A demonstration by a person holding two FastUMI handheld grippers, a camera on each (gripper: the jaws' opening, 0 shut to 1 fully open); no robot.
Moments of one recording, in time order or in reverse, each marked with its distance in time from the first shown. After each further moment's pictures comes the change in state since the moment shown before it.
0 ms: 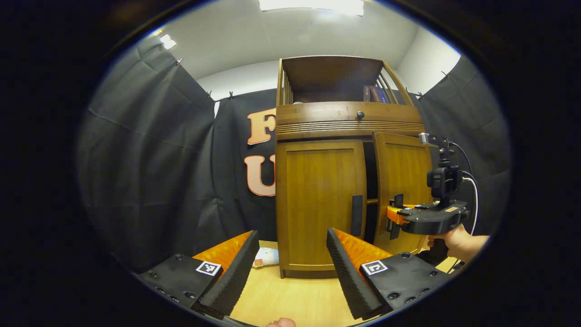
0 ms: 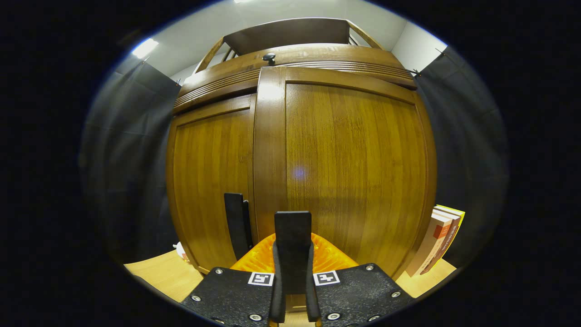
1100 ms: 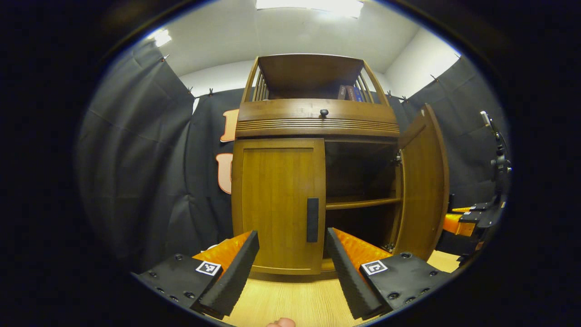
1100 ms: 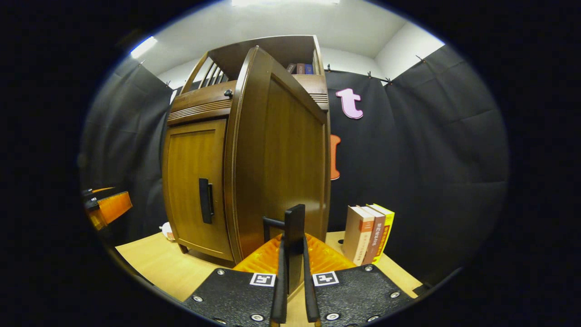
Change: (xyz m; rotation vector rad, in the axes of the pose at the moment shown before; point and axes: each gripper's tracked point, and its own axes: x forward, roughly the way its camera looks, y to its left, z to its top) left arm 0.021 -0.095 -0.003 -0.016 -0.017 -0.120; right arm -0.177 -0.147 0.013 -0.072 0.005 -0.158
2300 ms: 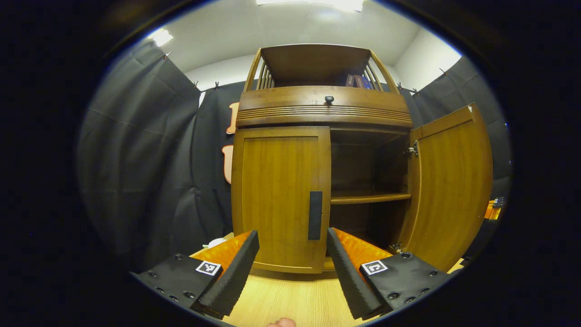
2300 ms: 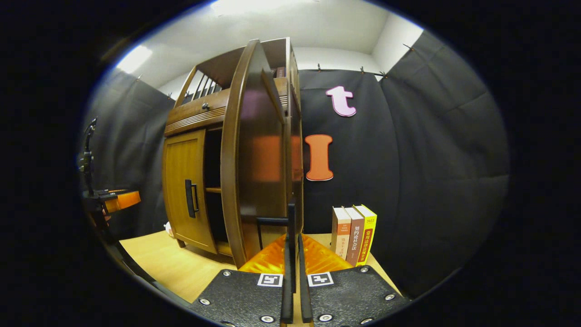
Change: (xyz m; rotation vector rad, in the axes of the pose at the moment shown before) left arm 0.029 -0.008 -0.013 0.006 0.045 0.083; right arm -0.002 -0.115 -0.010 0.100 -0.022 0.116
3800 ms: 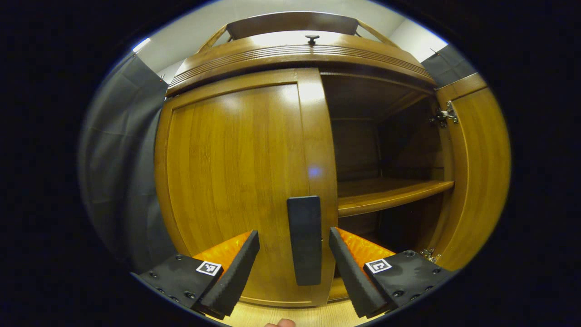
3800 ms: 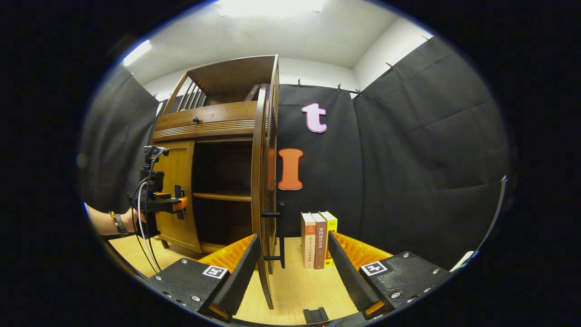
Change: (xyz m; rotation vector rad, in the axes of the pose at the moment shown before) left arm 0.212 -0.034 -0.052 0.057 0.063 -0.078; right arm -0.100 -0.007 0.028 -0.085 -0.066 -0.208
